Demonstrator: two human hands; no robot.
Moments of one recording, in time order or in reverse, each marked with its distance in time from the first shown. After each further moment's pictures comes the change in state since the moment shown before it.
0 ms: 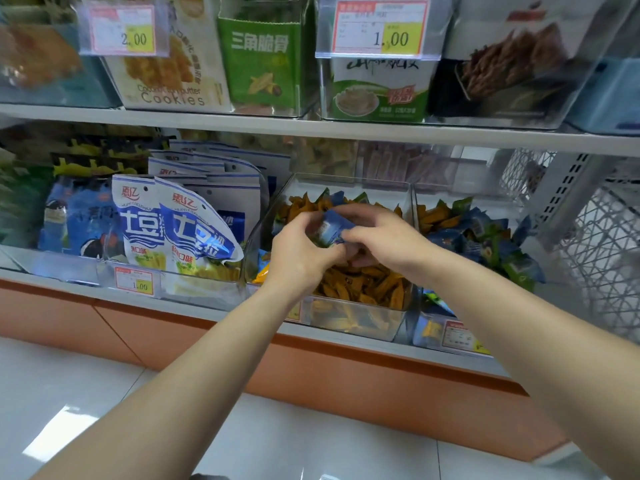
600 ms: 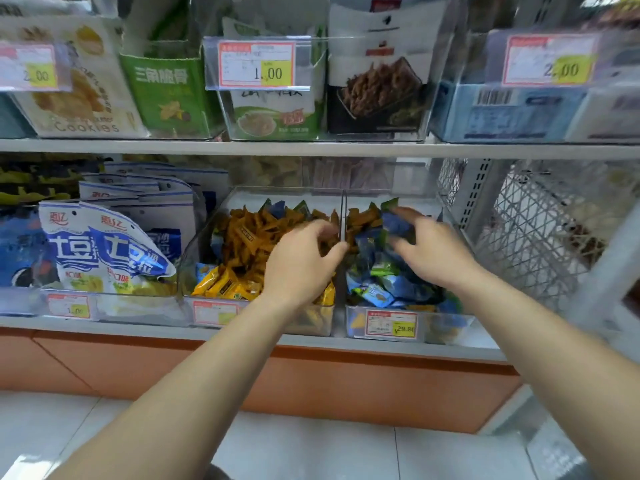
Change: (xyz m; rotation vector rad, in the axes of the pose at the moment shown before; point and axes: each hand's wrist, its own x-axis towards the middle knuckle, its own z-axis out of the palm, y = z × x) left_hand -0.021 0.069 0.068 0.335 -0.081 0.253; right_hand -0.077 0.057 -0.119 -0.696 0.429 0.077
